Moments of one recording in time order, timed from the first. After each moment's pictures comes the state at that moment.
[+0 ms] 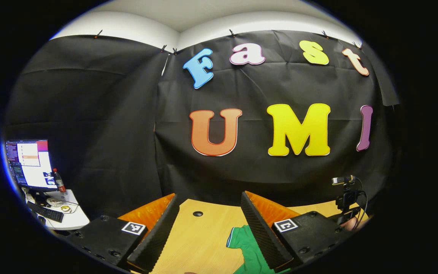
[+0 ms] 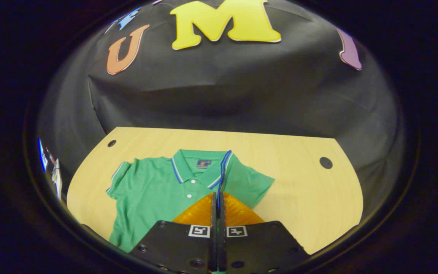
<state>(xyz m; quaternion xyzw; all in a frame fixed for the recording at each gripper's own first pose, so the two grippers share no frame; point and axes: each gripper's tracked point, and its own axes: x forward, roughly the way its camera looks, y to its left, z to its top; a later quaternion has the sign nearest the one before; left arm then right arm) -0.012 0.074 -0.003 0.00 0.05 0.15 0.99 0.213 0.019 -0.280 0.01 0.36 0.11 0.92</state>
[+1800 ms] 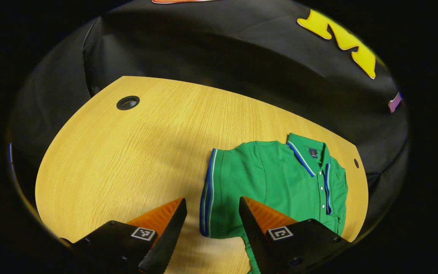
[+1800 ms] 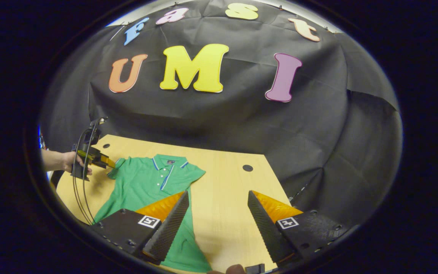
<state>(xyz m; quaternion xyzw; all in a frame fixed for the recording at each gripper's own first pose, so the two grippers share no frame) 0.170 0.046 -0.376 -0.12 0.48 -0.02 0.87 0.011 -0.146 -0.135 -0.06 0.25 -0.03 0.97</state>
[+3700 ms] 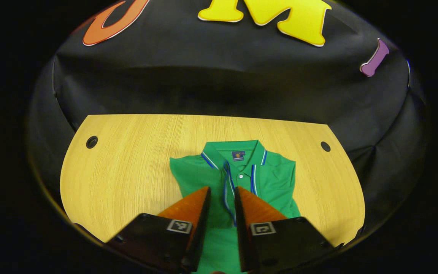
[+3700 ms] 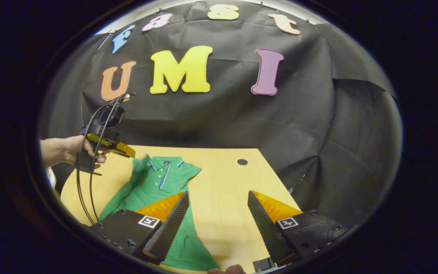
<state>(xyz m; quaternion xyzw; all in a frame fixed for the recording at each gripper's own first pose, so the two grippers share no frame) 0.185 -0.128 -0.246 -0.05 0.42 -0.13 0.90 -0.017 -0.167 -0.150 -0.01 0.24 -0.05 0.97</state>
